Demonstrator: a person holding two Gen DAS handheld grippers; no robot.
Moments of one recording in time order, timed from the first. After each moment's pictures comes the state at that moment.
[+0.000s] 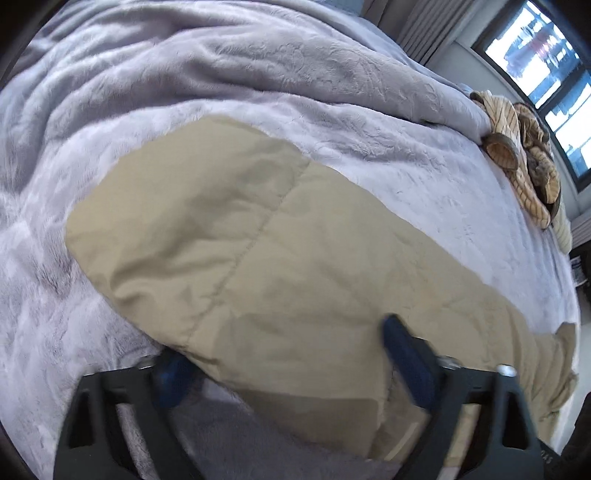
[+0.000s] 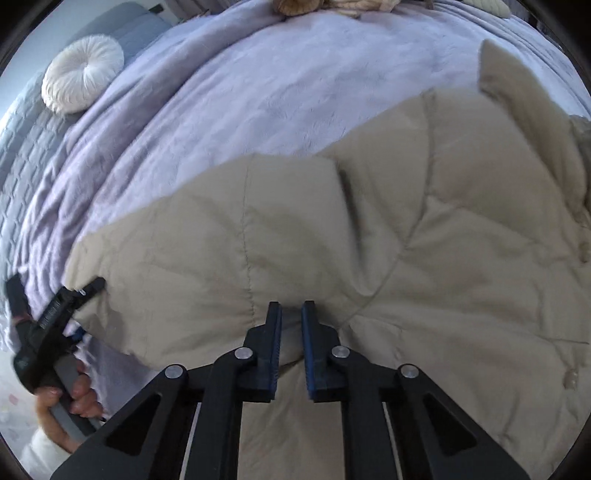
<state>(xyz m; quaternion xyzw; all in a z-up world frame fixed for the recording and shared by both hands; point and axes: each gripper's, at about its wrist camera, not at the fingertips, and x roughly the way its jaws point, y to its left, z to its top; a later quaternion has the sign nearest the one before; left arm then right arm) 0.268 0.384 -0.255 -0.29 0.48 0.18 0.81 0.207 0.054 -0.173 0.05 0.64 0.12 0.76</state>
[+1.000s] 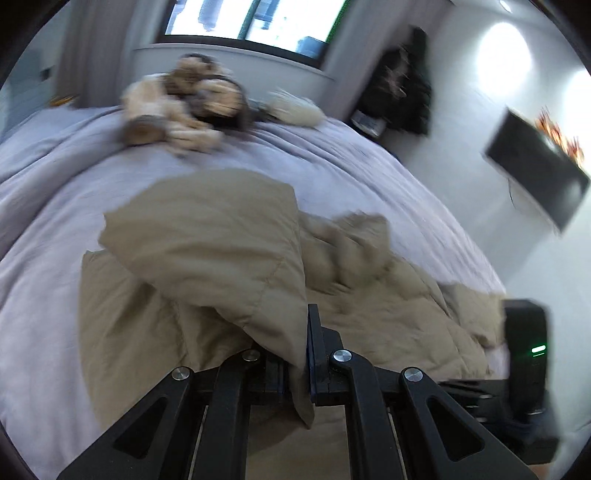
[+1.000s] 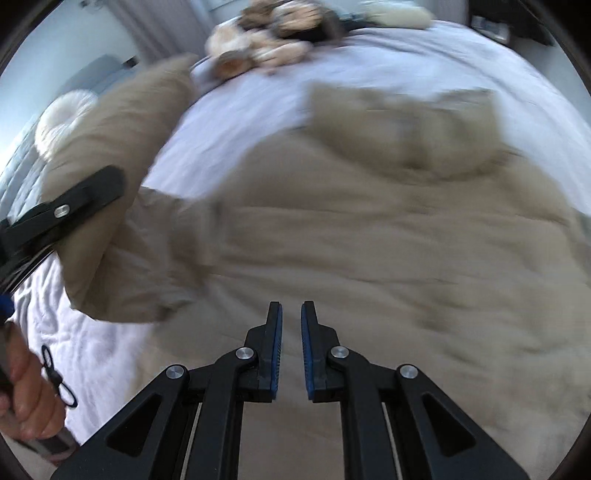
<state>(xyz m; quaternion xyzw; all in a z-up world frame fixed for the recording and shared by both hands) 0.271 0.032 -0.104 -0.06 0.40 -0.27 0.87 0.104 -0.122 -0.086 0.10 0.57 0.02 0.82</state>
